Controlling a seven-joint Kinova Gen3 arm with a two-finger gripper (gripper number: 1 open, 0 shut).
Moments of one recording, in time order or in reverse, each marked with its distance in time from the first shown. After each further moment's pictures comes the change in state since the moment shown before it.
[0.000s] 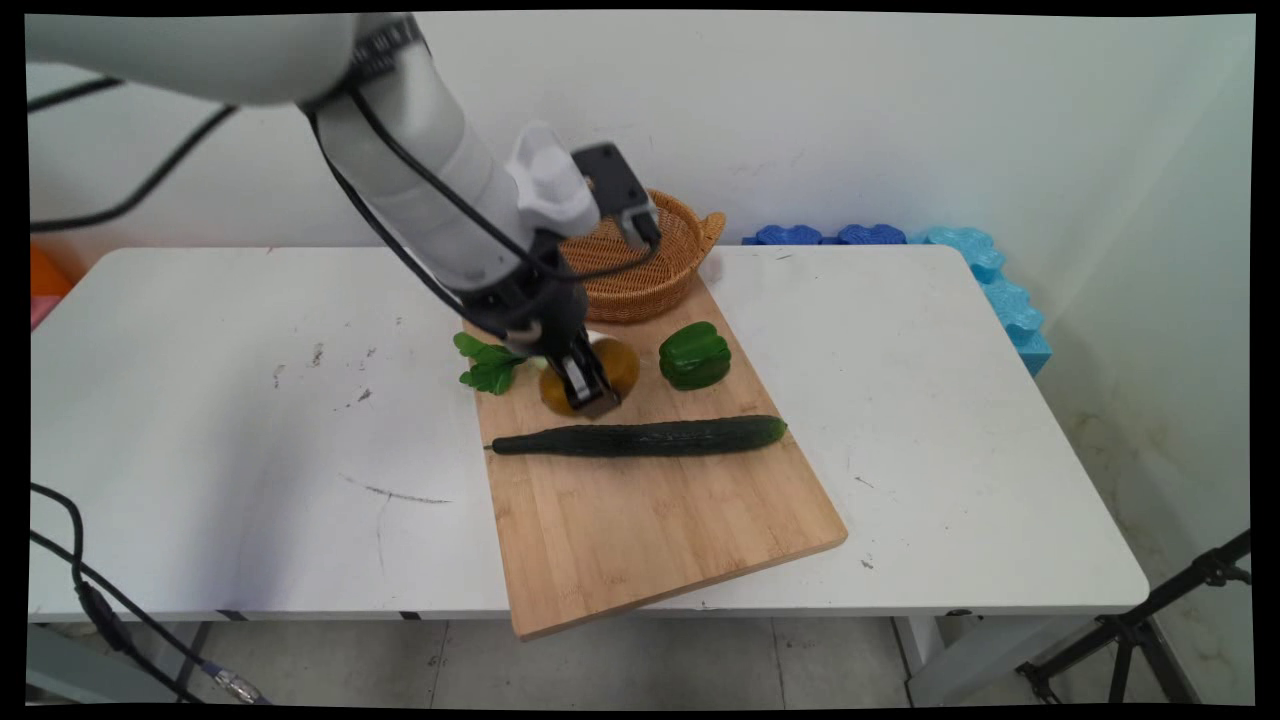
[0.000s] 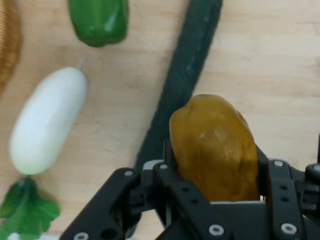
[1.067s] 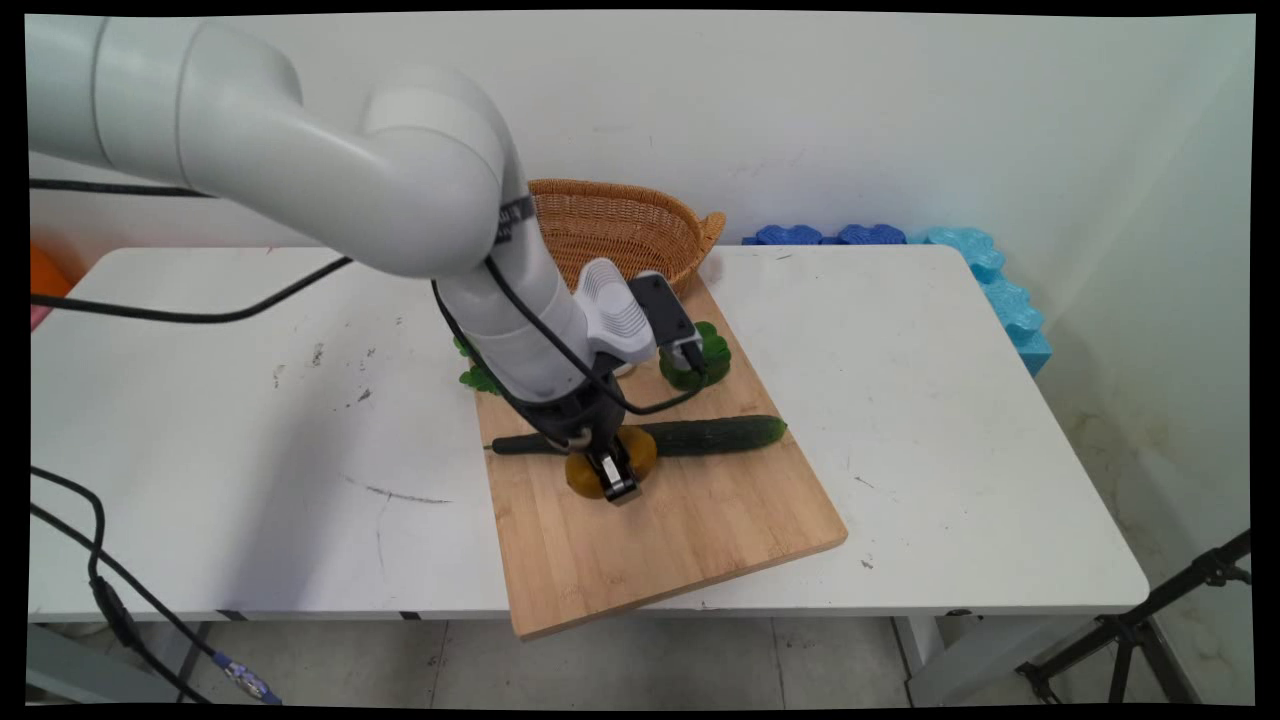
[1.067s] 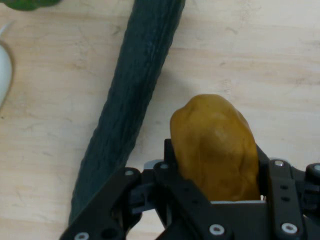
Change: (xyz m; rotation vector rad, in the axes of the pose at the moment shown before) arm -0.002 0.035 0.087 -0.016 -0.094 -0.014
